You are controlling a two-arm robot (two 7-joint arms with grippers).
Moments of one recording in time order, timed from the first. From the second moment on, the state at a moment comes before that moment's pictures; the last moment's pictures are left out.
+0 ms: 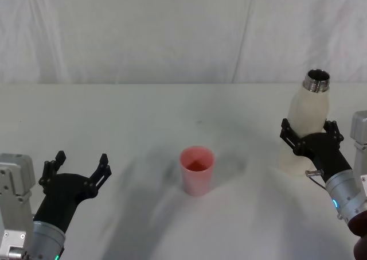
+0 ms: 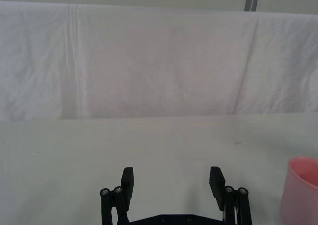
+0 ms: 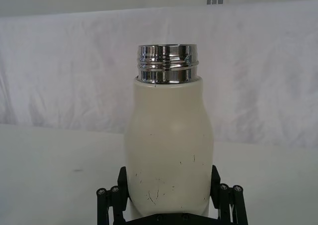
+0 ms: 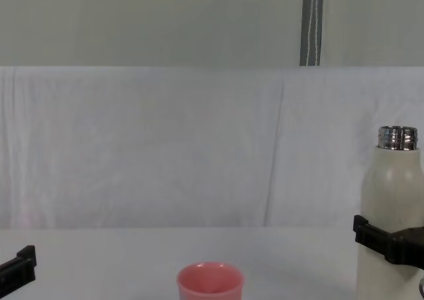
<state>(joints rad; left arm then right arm) 0.27 0.24 0.04 -1.85 -0.25 -0.02 -0.02 0.16 0.09 -0.12 -1.37 0.13 -0.14 0.16</state>
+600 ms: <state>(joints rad) 0.27 0.24 0.04 -1.85 -0.25 -0.02 -0.02 0.16 0.09 -0.12 -1.37 0.13 -0.14 0.16</state>
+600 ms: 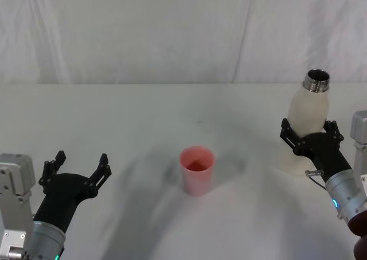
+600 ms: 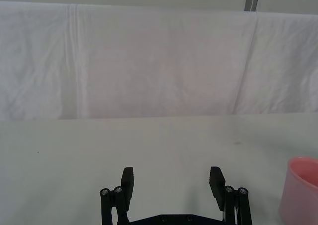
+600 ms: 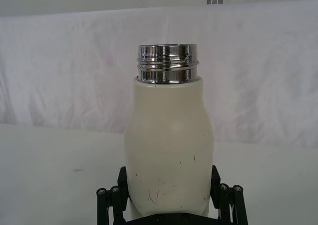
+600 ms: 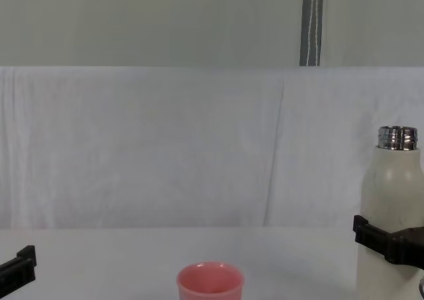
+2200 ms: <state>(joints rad) 0.27 0.24 0.04 -1.85 -0.25 -0.02 -0.02 0.22 0.25 -0.23 -1.51 -0.20 -0.13 0.17</state>
